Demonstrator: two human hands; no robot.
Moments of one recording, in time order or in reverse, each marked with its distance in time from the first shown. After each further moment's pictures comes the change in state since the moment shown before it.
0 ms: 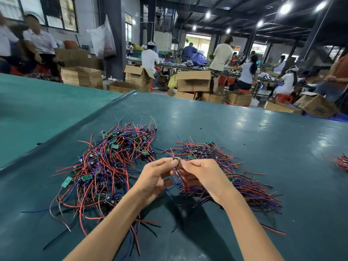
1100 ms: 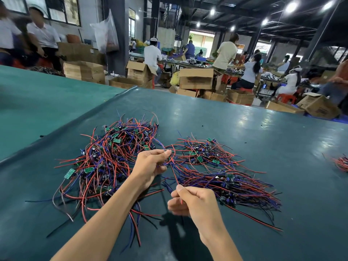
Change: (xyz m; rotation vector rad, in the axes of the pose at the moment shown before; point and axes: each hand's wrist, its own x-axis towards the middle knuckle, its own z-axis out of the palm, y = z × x) left_hand 0.027 0.000 -0.023 0.056 0.253 0.061; right_hand -0.071 0.019 0.057 0.178 0.228 0.156
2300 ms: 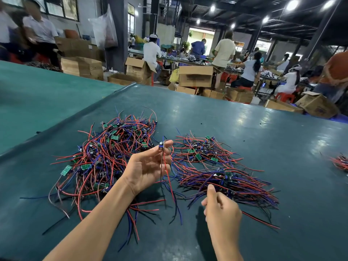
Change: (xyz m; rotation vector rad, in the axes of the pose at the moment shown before) left_hand -0.017 0.006 -0.014 -0.511 -0.513 -0.188; right_hand 0.007 0.045 -0.044 -0.409 0.562 -0.211
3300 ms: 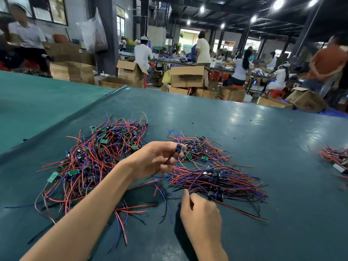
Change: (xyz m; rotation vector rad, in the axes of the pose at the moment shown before) left_hand 0.033 0.007 0.051 0.558 0.024 -0.264; right_hand -0.015 -0.003 0.010 -0.457 -0.036 -0.235
